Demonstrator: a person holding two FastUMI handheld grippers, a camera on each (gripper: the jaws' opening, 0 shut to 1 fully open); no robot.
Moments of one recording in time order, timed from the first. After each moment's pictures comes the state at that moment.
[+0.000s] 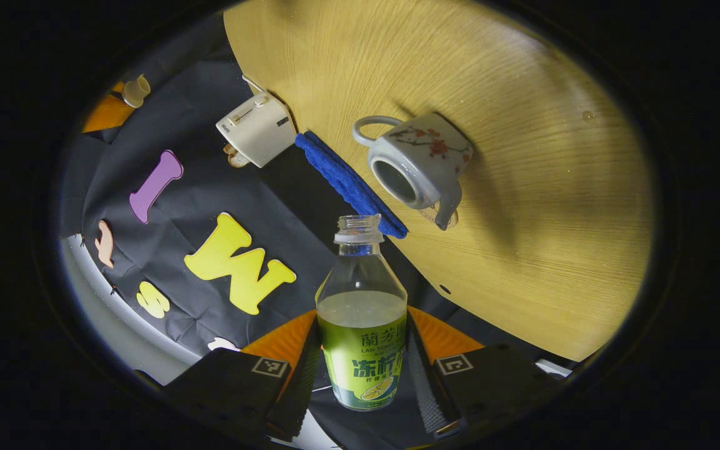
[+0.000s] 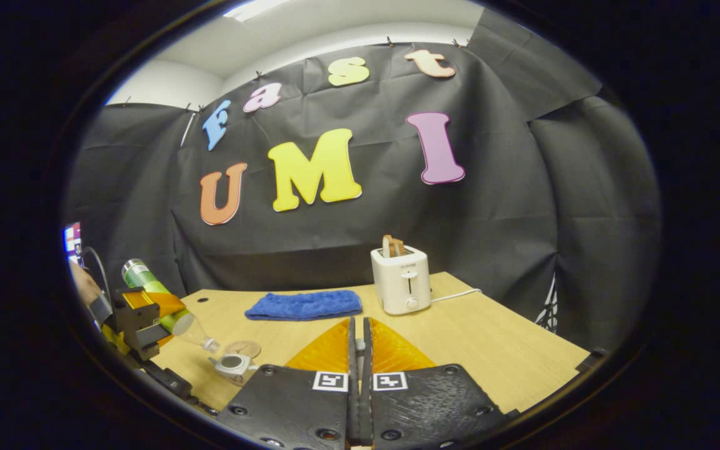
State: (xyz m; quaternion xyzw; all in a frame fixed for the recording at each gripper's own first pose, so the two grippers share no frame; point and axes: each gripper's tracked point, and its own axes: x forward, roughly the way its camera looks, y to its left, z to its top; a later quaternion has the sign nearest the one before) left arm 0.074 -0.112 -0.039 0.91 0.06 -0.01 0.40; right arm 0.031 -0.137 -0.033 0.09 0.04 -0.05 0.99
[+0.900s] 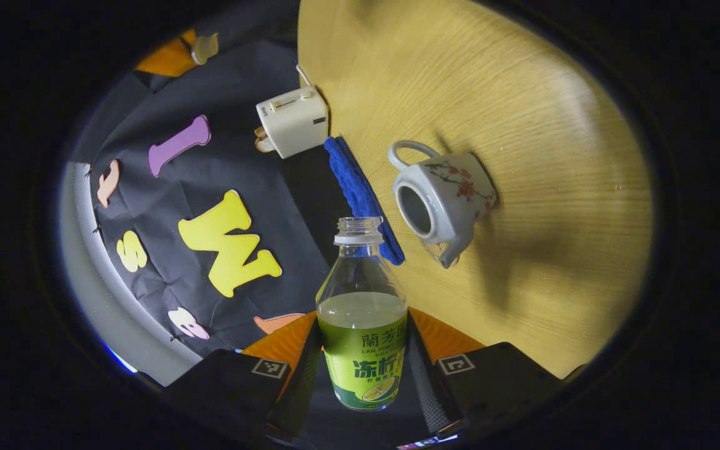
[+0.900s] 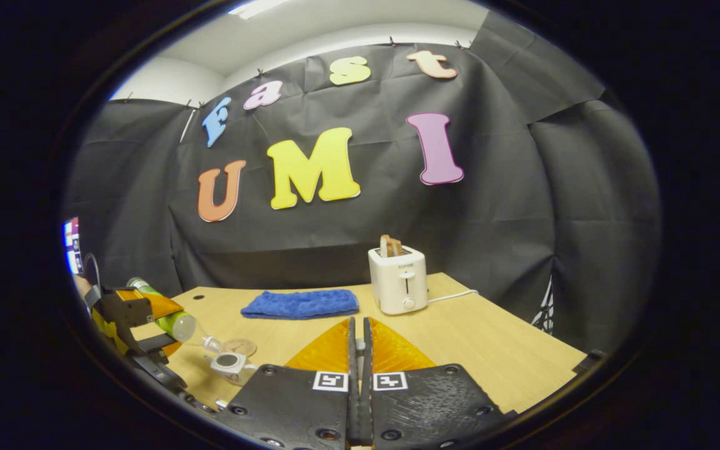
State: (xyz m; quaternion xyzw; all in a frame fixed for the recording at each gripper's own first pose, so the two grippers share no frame) left arm 0.085 -0.116 -0.059 0.83 0.03 -0.04 0.56; right arm 0.034 -0.140 -0.033 0.07 0.04 -0.06 0.99
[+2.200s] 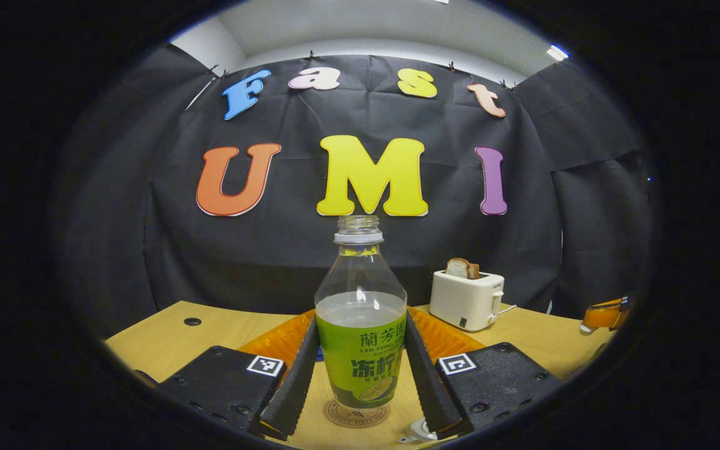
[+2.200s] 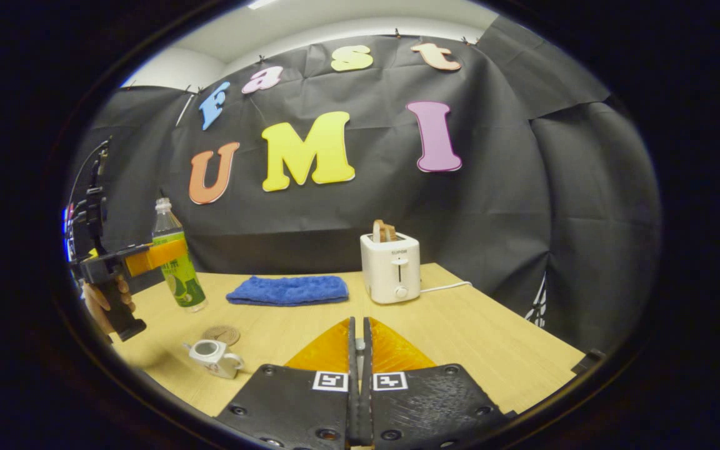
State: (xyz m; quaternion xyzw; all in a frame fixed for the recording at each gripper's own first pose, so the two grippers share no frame) left arm 0.160 -0.132 0.013 -0.01 -0.07 -0.16 0.98; right arm 0.049 -0.144 -0.063 0.06 0.07 -0.07 0.99
